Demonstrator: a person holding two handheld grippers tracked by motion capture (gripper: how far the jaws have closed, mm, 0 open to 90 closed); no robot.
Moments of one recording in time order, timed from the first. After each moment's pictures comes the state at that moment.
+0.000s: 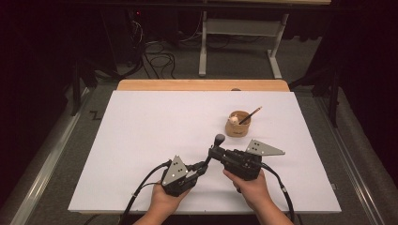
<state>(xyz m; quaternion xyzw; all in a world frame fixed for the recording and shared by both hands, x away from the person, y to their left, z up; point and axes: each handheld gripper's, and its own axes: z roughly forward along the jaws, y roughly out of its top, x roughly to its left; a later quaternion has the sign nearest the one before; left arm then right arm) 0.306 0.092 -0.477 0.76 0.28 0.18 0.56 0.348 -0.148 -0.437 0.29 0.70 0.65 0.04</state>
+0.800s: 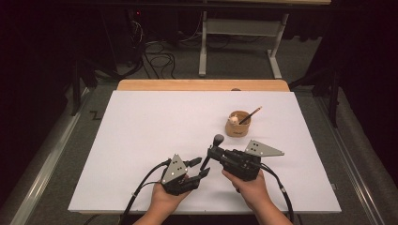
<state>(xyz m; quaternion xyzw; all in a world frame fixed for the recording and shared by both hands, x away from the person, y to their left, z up) 0.308 0.092 -0.476 0.75 0.29 0.17 0.57 0.346 -0.145 -0.435 0.28 0.70 0.66 0.05</state>
